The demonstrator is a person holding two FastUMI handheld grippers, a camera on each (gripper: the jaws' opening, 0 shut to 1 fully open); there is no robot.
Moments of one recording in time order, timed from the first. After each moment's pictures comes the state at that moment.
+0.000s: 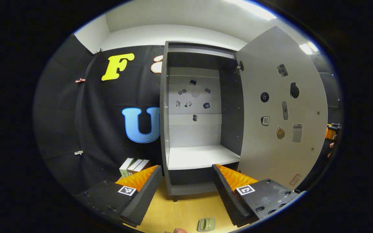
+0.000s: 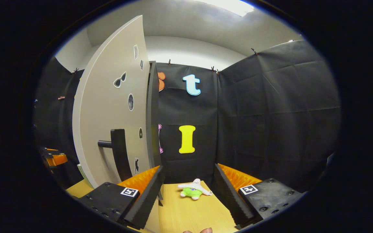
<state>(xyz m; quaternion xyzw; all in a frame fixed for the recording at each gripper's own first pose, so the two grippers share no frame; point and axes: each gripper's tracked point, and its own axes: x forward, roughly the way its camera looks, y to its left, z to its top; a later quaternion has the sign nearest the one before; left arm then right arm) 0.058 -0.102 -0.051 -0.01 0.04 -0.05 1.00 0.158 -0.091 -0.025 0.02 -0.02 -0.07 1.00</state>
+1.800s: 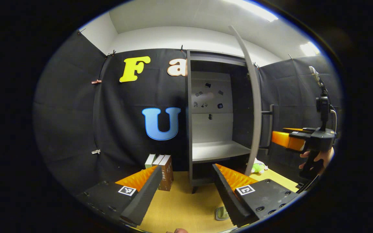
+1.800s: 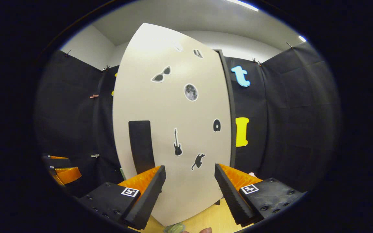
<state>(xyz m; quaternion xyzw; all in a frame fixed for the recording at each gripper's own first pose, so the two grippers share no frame) -0.025 -0.007 -0.051 -0.01 0.04 -0.01 1.00 0.189 0.192 -0.053 0.04 0.02 0.11 0.99</state>
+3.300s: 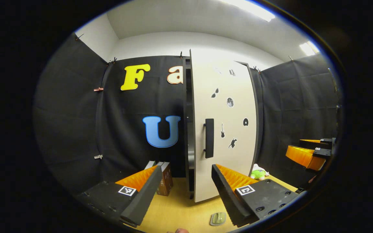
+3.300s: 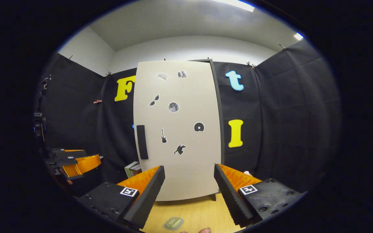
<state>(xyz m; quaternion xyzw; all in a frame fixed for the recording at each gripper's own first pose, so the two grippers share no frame) -0.032 -0.052 -0.028 -0.01 0.01 0.00 1.00 0.113 0.123 -0.040 0.06 0.00 0.09 0.99</state>
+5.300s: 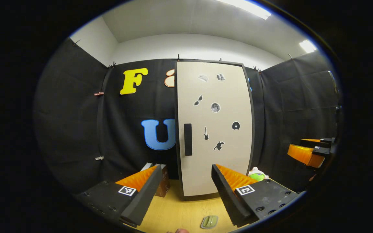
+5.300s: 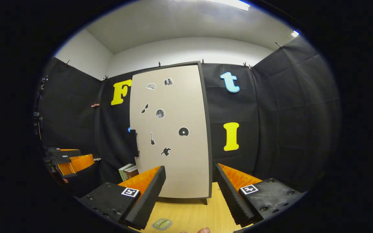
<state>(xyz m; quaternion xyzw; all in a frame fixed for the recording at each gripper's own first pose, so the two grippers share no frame) -0.027 -0.094 -0.010 0.00 0.01 0.02 1.00 0.138 0.073 -0.032 0.06 -0.01 0.10 0.99</state>
